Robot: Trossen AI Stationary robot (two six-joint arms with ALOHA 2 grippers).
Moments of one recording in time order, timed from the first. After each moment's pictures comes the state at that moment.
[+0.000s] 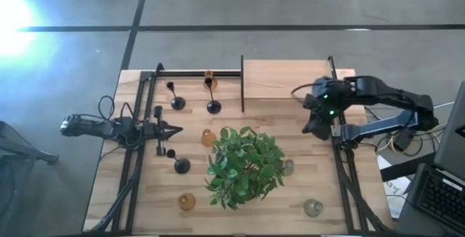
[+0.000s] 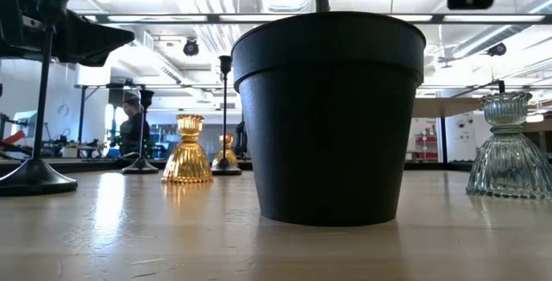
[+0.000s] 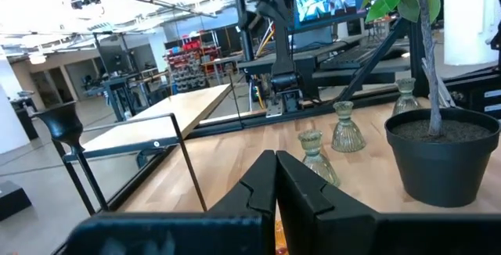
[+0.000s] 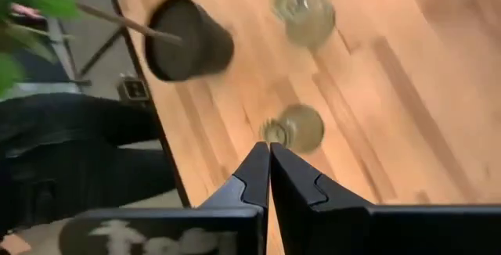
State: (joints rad) left arm -0.19 0.02 0.01 0.06 -0.28 0.23; right arm -0.12 1.05 1.25 -1.25 -0.39 0.56
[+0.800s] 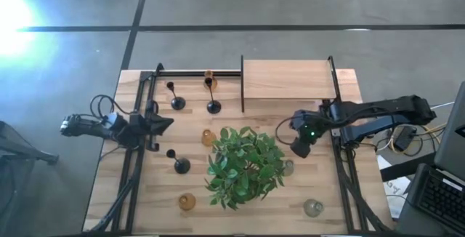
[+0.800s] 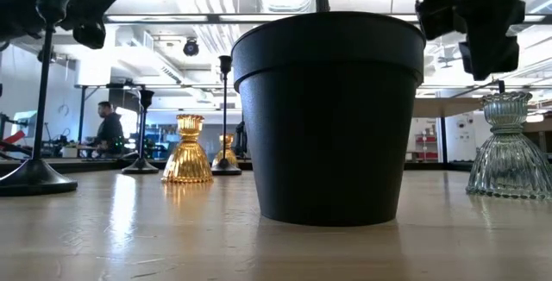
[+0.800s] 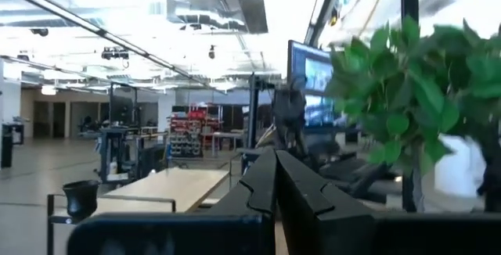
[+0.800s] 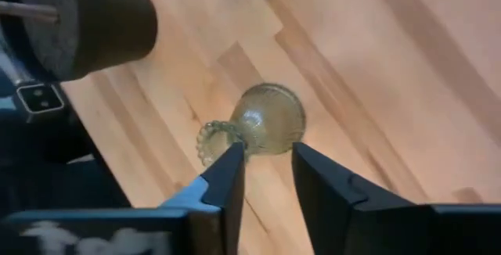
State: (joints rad) left arm -0.18 0.02 0.01 0.40 -0.28 0.09; right arm 0.04 1.09 0.83 -0.88 -0.28 0.82
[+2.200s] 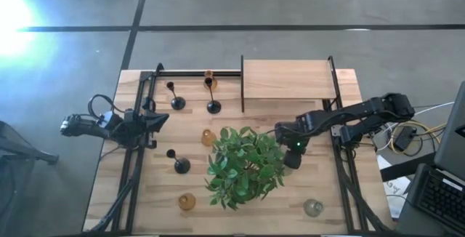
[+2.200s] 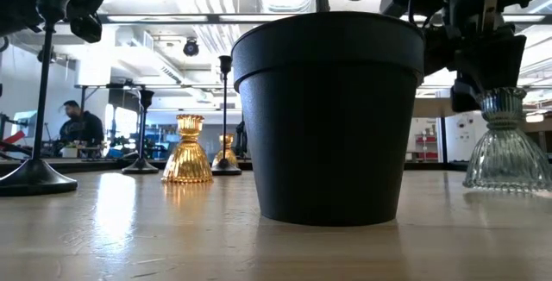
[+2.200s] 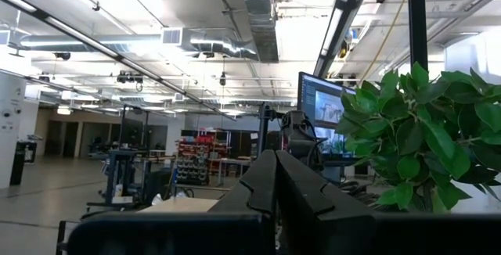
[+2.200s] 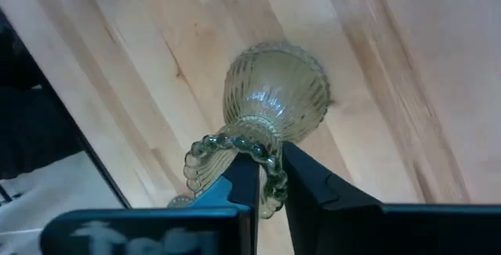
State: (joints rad) left arm -0.18 0.02 0.01 0.50 -0.31 0.11; right arm 0.08 1.40 0.83 -0.80 -0.42 0.65
